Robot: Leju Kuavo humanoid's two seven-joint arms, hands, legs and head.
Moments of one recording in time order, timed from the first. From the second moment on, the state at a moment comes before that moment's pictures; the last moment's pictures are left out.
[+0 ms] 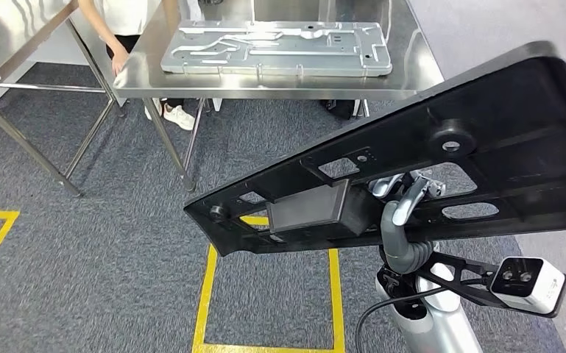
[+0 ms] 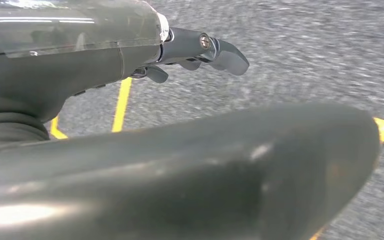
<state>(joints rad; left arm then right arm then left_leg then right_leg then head) -0.04 -0.01 0.71 -0.21 -0.24 0.06 -0.17 -0.28 -0.05 0.34 -1.84 -0.37 0.44 -0.63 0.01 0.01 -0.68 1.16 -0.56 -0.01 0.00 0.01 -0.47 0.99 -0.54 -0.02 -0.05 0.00</state>
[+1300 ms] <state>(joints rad) -0.05 0.00 0.73 -0.21 -0.25 0.06 -0.19 -0.29 -0.05 0.35 -1.86 -0.41 0.46 -0.66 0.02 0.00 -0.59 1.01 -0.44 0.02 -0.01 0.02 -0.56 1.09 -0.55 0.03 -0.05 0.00</state>
